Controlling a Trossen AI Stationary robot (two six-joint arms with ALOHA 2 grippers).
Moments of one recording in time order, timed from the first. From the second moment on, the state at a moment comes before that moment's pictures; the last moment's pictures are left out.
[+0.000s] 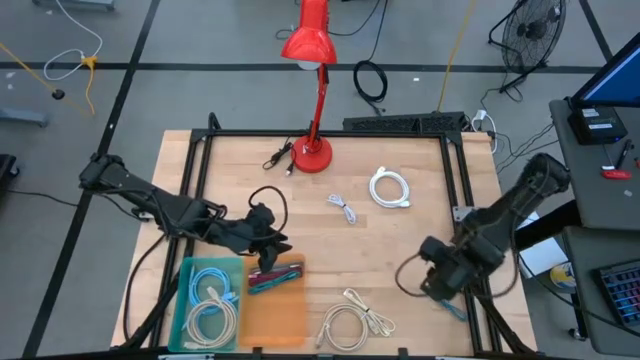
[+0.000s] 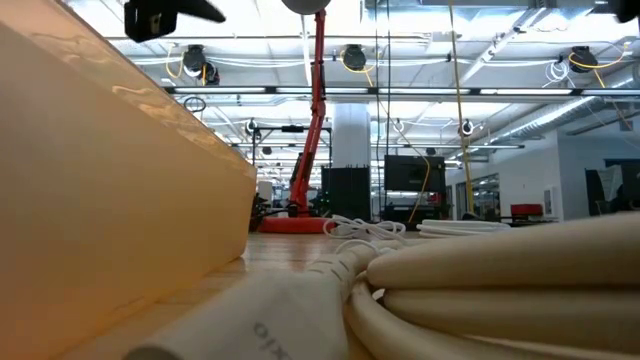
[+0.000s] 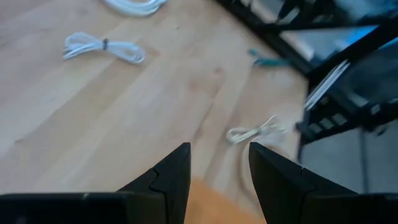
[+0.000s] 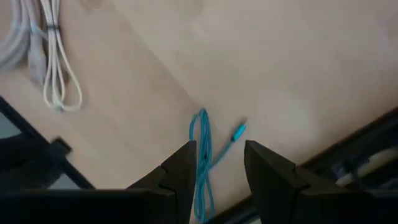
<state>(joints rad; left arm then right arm) -0.41 1.25 1.03 -0.43 -0.34 -0.91 0.79 1.26 1.04 -1.23 0.03 1.49</state>
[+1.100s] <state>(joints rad) -0.57 1.60 1.03 0.37 -0.50 -1.06 1.21 1.26 0.47 -0.48 0.05 1.92</state>
